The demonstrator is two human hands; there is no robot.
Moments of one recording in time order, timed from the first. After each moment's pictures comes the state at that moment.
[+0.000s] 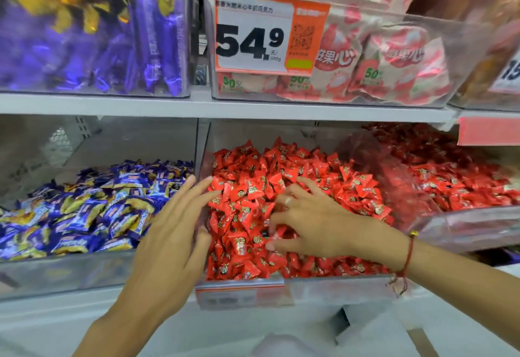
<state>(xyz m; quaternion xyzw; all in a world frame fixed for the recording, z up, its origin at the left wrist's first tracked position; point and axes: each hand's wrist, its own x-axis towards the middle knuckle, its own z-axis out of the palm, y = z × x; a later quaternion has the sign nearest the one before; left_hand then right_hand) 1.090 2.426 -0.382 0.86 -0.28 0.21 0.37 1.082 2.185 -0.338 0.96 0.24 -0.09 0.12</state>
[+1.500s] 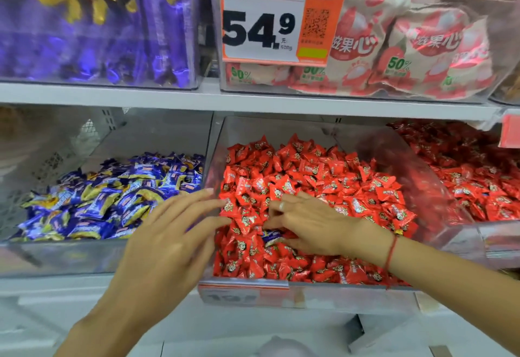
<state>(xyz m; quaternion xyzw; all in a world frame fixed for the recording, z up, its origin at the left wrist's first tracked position) 1.076 2.437 -0.369 0.89 -0.34 0.25 0.17 1.114 2.184 -0.369 0.94 0.33 -0.04 0.09</state>
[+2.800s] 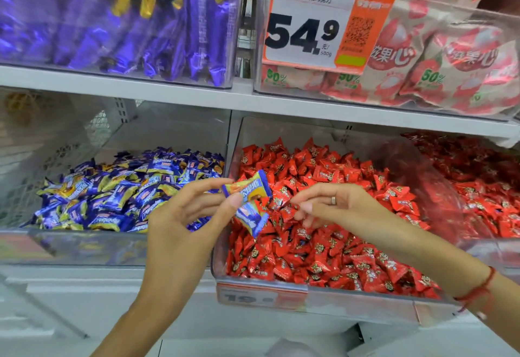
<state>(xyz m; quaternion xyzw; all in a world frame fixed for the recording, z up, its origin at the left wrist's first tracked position) 1.063 2.411 -0.345 0.69 -0.09 0.18 0.69 1.078 2.188 -0.314 0.83 0.06 -0.12 -0.54</state>
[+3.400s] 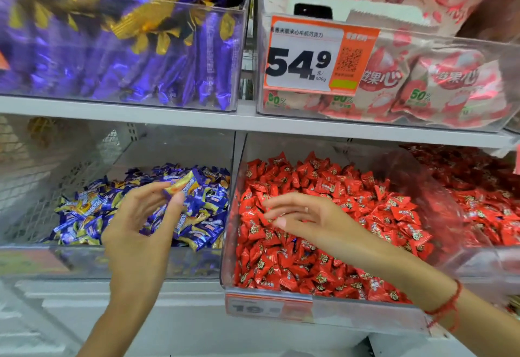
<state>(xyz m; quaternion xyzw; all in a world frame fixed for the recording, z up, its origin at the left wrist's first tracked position) 1.088 2.458 -0.364 0.71 -0.01 0.32 0.63 1.076 2.224 -0.313 0.86 0.14 -0.09 -0.49</state>
